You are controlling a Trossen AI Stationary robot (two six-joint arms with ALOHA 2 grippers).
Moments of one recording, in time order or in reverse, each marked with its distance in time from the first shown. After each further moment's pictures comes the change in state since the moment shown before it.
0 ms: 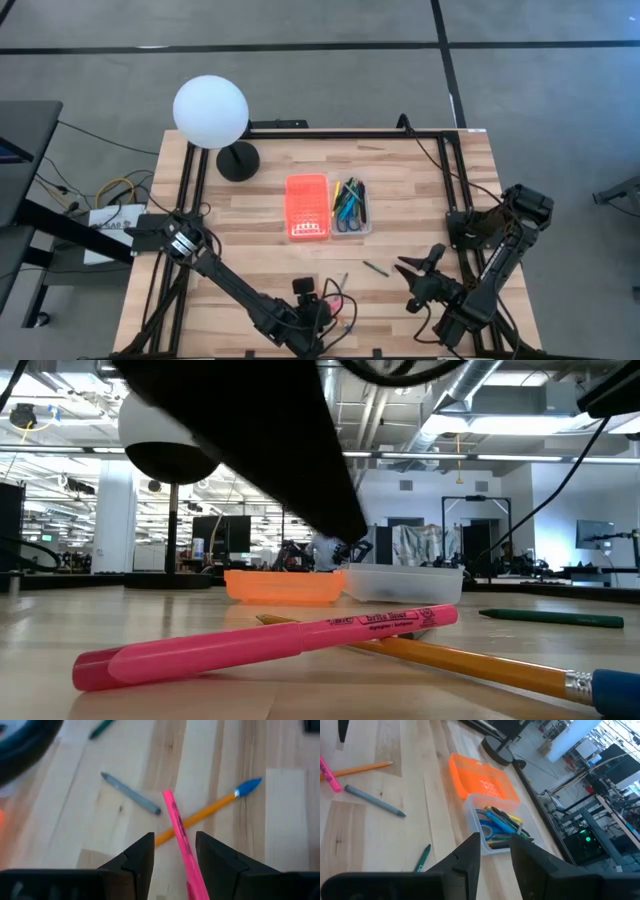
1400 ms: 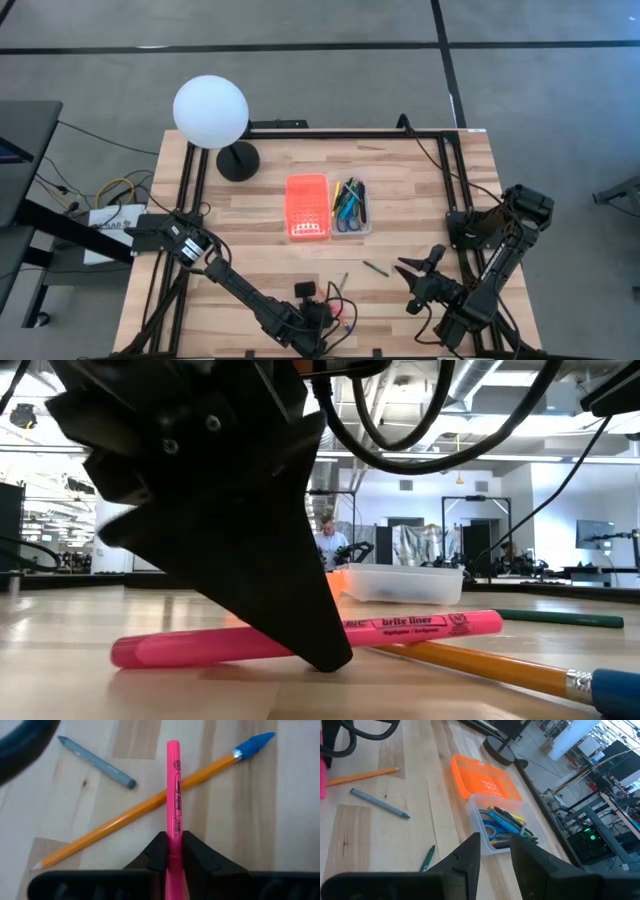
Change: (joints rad) left arm 0.025 0.094 0.006 0.002 0.083 -0.014; right arm 0.005 0.000 0.000 0.013 -0.002 0.017
